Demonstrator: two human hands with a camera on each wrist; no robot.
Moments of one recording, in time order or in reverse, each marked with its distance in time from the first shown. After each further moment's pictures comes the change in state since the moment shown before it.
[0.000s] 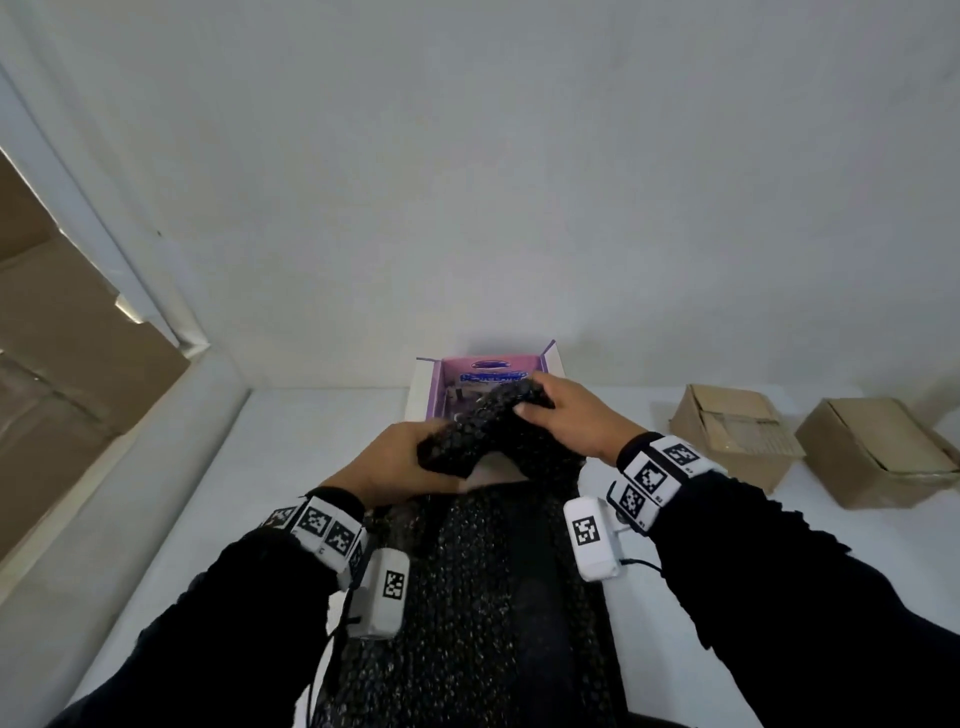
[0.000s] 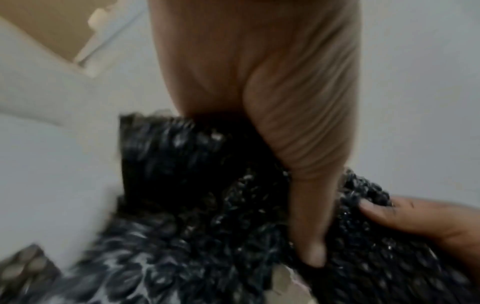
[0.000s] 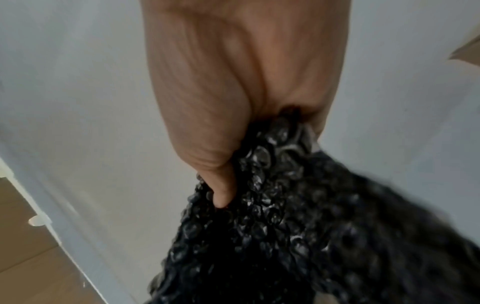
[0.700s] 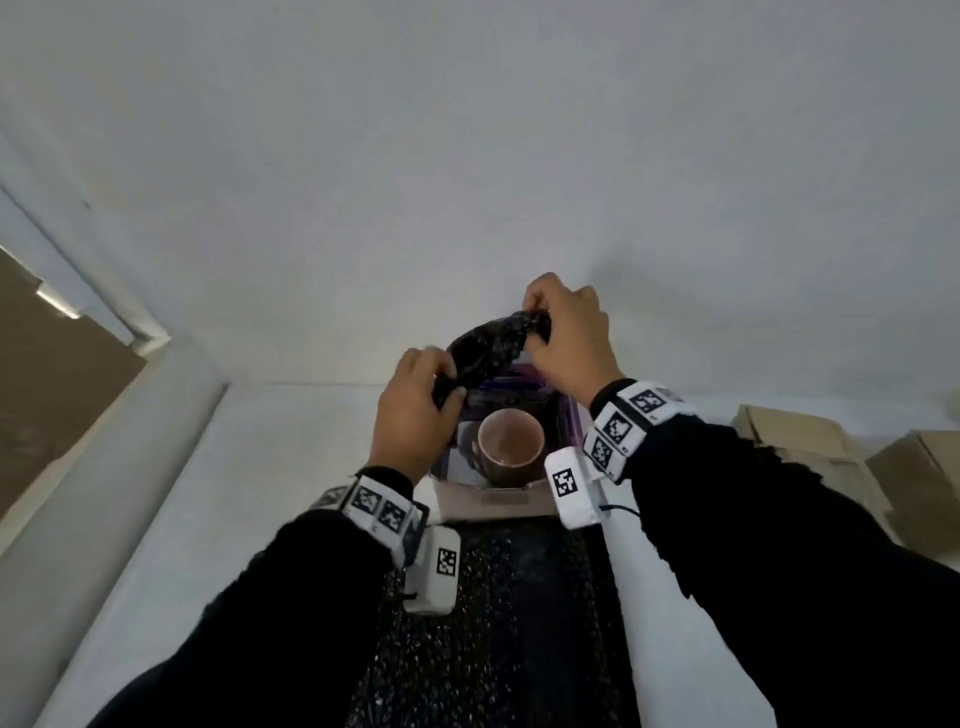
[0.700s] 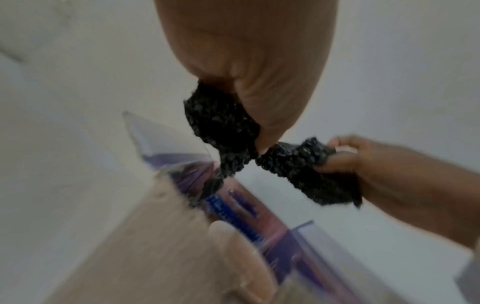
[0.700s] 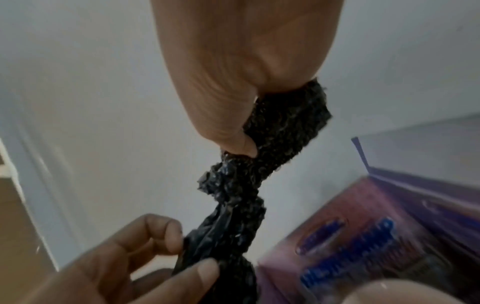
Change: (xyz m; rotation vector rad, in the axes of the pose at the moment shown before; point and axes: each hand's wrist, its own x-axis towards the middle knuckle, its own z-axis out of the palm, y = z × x) left_hand 0.118 -0.028 0.001 0.151 0.588 0.060; right_hand 0.133 0.004 -0.021 -0.350 0.428 -0.112
